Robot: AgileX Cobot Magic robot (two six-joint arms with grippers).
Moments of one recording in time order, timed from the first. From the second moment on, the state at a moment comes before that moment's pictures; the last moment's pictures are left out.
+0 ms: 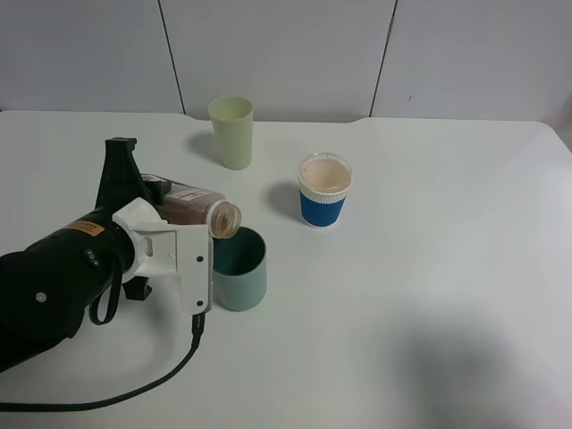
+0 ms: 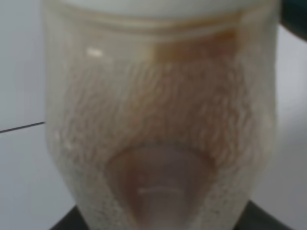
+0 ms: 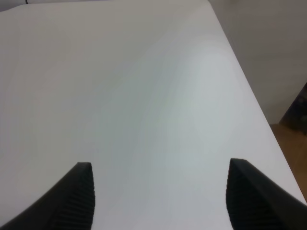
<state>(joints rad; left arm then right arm) -1.05 1.56 -0.41 -1.31 -0.96 2.14 0.07 -0.01 -0.50 -0.25 1.06 0.12</state>
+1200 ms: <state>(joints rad) -1.05 1.56 -0.41 -1.24 -1.01 2.15 0.07 -0.01 -0.50 -0.25 1.06 0.12</state>
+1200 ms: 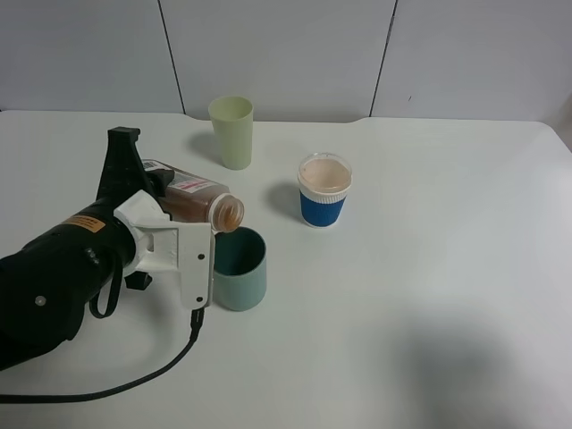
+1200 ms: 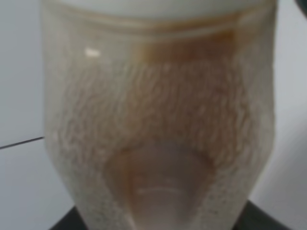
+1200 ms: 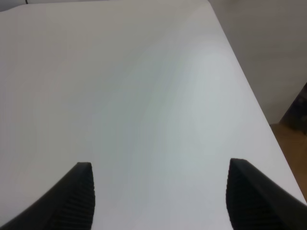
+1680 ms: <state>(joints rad) -1.05 1.56 -0.41 -1.24 -1.02 2.20 0.07 -0.01 -0.50 -0.25 1.06 0.12</state>
